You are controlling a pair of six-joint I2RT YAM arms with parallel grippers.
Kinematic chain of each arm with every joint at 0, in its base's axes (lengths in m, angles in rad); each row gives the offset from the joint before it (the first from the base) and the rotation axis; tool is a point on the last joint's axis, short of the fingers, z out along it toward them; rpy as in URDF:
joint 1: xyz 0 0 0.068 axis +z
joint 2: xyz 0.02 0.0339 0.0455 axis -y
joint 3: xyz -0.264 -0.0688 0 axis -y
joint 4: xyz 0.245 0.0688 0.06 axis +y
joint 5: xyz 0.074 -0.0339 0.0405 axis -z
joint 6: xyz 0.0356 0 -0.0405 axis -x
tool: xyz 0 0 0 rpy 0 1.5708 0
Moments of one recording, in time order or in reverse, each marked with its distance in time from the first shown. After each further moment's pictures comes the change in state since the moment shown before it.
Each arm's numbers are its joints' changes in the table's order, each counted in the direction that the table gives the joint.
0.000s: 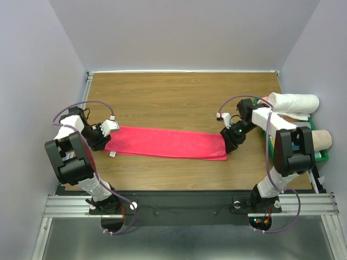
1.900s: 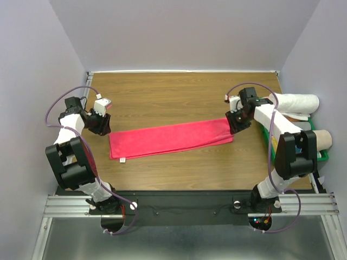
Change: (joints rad) left arm -0.026 0.050 0.038 -0.262 0.163 0.699; right arm 0.021 0.046 0.089 -0.202 0.329 -0.384
